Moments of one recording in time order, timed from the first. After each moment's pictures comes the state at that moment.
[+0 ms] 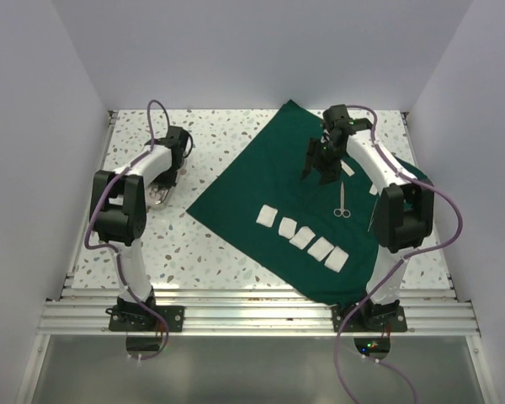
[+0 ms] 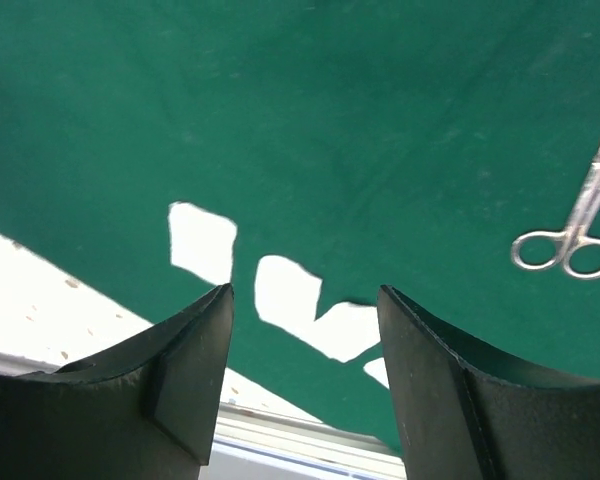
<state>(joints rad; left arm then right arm) -0.16 1.98 1.46 -0.76 -0.54 0.00 0.23 1.91 1.70 -1.01 -0.17 0.45</state>
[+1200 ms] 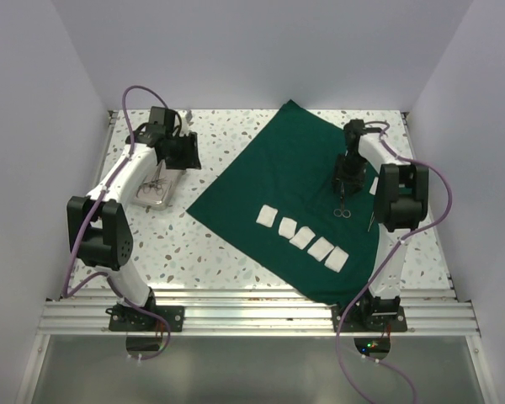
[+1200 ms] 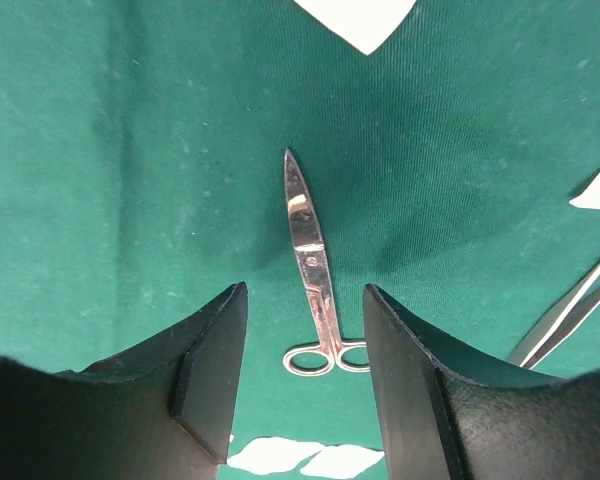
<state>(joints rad) -0.16 1.73 1.47 -0.68 0.15 -0.18 0.04 2.14 1.70 -0.98 0.07 0.35</state>
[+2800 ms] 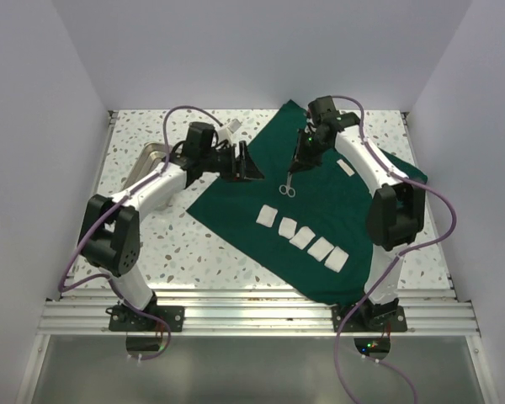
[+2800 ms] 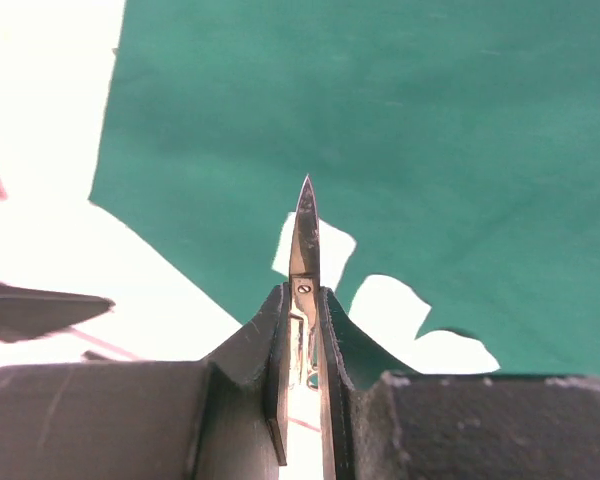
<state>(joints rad) -0.39 1.72 1.28 -0.20 0.68 -0.54 0.30 1.96 1.80 -0.96 -0.24 0.52</state>
